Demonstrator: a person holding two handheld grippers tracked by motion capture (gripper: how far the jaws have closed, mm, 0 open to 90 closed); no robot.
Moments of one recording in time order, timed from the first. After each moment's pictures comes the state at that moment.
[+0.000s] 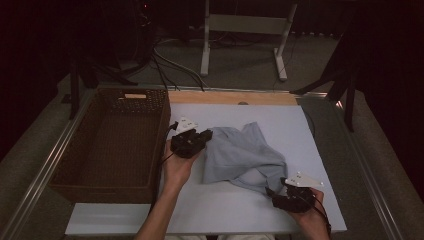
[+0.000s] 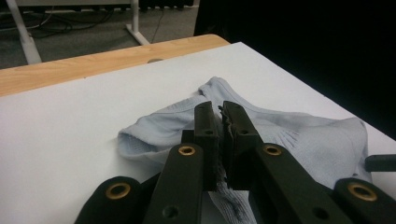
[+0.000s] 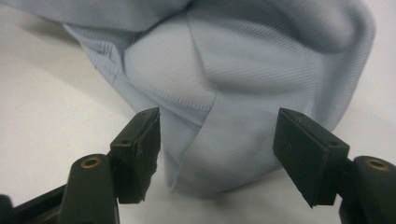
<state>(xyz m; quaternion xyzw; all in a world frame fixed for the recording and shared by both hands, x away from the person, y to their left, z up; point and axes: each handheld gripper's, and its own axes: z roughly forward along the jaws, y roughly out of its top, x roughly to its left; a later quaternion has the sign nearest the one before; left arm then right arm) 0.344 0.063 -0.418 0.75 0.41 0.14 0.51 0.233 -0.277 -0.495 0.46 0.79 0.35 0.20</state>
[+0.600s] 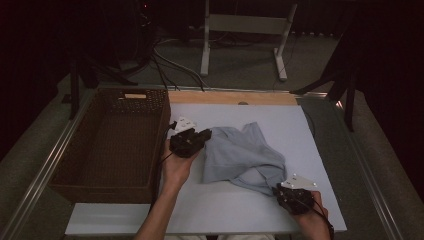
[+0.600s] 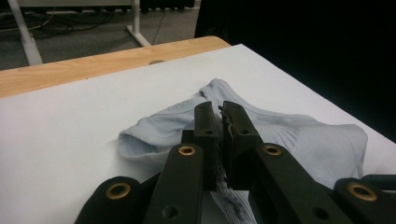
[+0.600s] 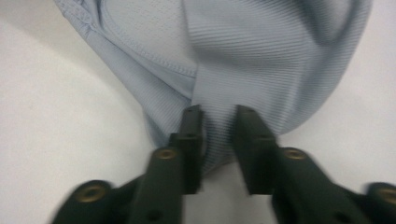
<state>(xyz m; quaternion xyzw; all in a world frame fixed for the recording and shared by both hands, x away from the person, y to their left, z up) 0.344 0.066 -0.417 0.74 0.41 0.14 0.51 0.232 -0.276 -0.500 0.45 0.82 0.28 0.22</state>
